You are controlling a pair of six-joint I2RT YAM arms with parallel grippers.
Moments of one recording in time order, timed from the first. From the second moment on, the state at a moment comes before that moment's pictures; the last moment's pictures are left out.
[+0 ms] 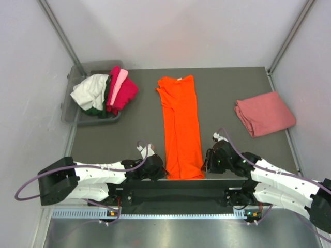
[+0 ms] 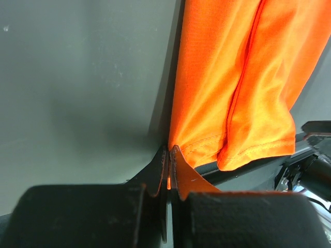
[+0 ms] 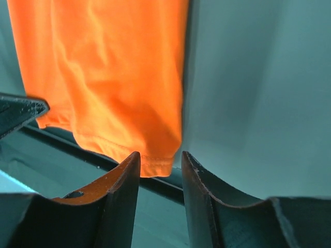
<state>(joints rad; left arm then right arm) -1.16 1.18 0.36 -0.08 -0.20 -1.44 0.83 0.85 0.41 -0.50 -0.01 0.85</state>
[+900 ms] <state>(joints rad) -1.17 1.08 0.30 -0.10 -0.22 -1.46 0.89 0.69 0.27 -0.45 -0.07 0.93</state>
